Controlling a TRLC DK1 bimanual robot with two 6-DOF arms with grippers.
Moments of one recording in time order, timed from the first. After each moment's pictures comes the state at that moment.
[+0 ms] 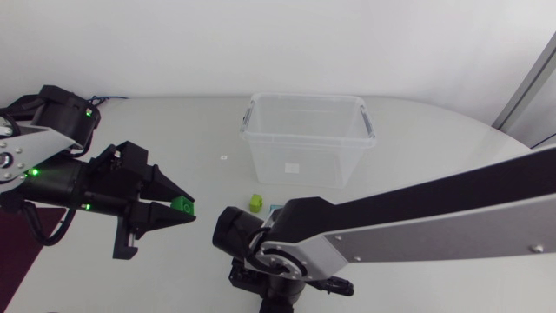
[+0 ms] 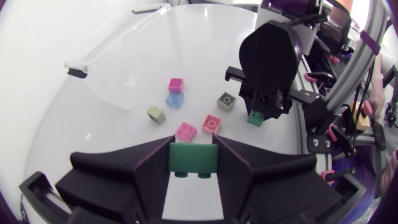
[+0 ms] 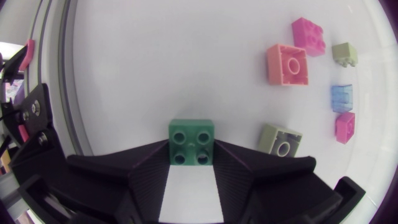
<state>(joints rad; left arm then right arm) -0.16 1.23 0.82 -0.70 0.69 1.03 1.08 1.88 1.03 -0.66 -0.03 -0.22</state>
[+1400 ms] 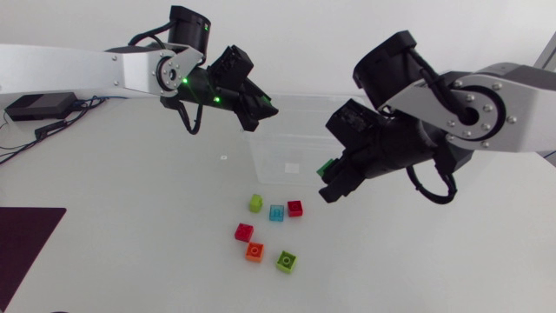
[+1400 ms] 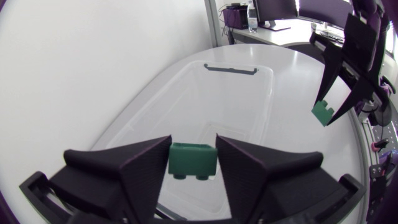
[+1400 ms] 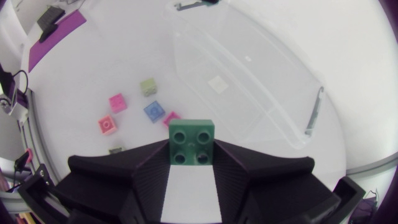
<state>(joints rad) -0.37 1.95 1.53 -0.20 0.56 0.62 0.56 1.42 1.08 -0.62 0.01 -0.23</state>
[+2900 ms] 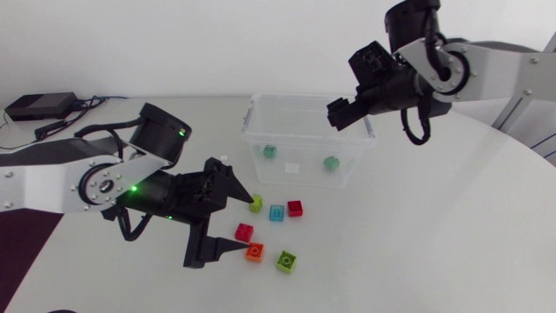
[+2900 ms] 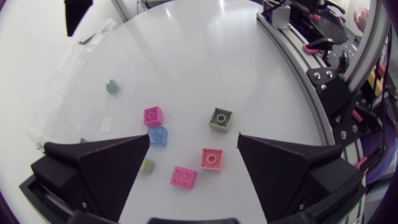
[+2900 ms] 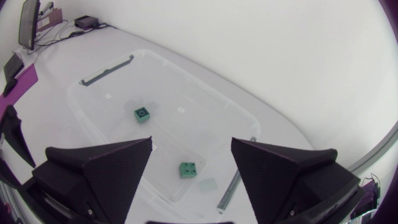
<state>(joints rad) -0.51 1.46 0.81 -0.36 0.56 1.05 0.34 1.61 1.25 -0.29 0.02 -0.28</state>
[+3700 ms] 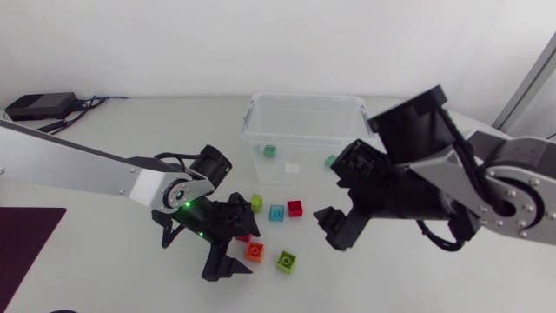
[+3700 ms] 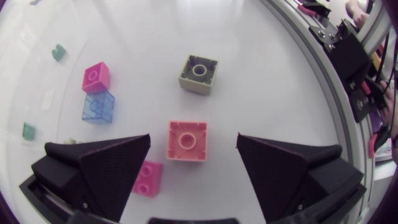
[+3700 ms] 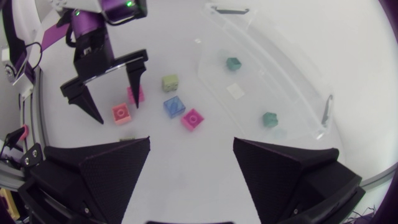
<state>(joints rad) -0.53 1.84 0.88 -0.36 0.53 1.15 0.66 1.24 0.78 -0.41 0.02 -0.27</state>
